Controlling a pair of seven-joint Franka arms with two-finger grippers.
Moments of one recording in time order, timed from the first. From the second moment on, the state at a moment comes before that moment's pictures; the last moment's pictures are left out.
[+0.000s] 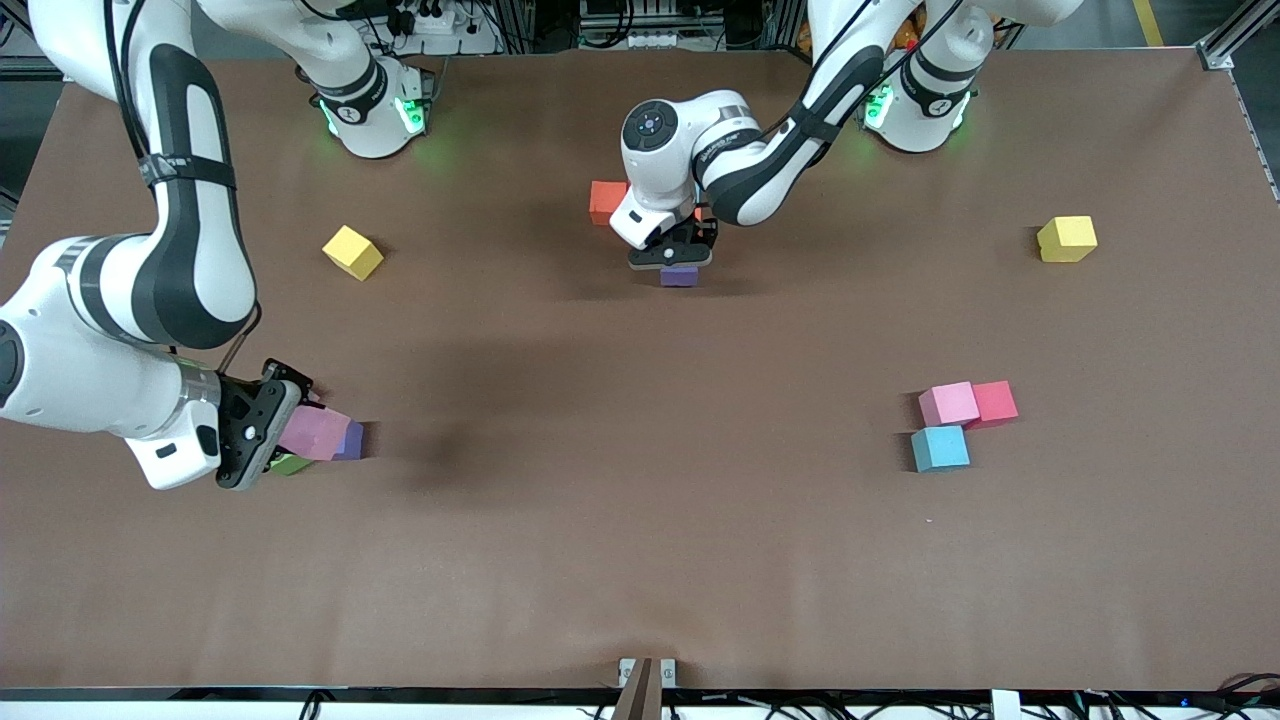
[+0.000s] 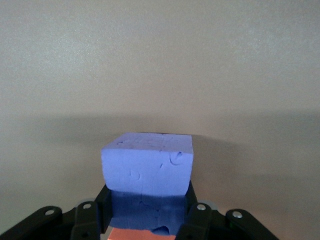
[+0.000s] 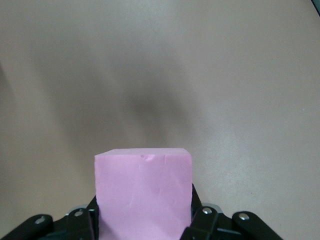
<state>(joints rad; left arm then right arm) -0.54 0.49 -0.48 -2.02 0.34 2.30 -1.22 0.39 0.49 -0.41 -1.48 0.39 1.83 -1.24</state>
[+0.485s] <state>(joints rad) -0.54 0.49 -0.48 -2.03 0.34 2.30 -1.22 0.39 0.49 -0.41 -1.48 0.39 1.83 -1.24</state>
